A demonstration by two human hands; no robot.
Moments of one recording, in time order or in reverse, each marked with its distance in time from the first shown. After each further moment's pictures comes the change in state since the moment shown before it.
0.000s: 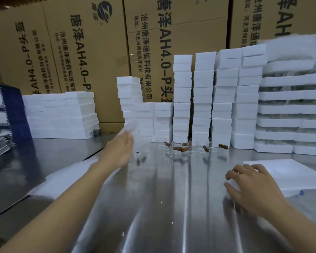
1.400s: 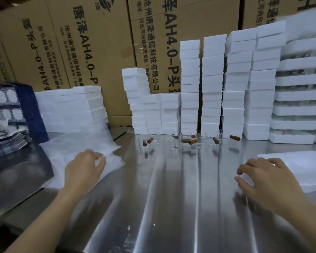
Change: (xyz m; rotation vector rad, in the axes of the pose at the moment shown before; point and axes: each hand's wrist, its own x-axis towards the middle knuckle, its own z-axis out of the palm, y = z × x) left_hand -0.058 -0.114 -0.007 0.427 0.319 -0.142; right_hand -0.001 0.003 -0.005 0.054 -0.010 0.019
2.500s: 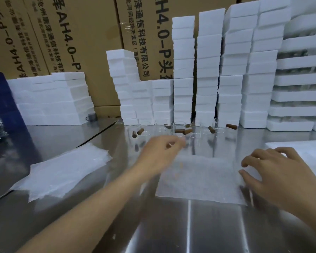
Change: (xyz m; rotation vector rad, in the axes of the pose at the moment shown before) left_hand -0.005 0.209 0.038 -0.724 -0.496 0.302; right_hand -0.001 0.007 0.007 -0.091 0.047 -0.009
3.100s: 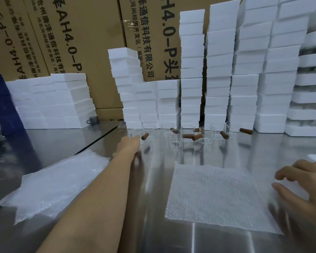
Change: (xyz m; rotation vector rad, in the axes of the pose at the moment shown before) left_hand 0.121 -0.167 -0.037 -0.283 0.328 -0.851; right_hand 0.005 0.031 0.045 0.292 0.082 0.112
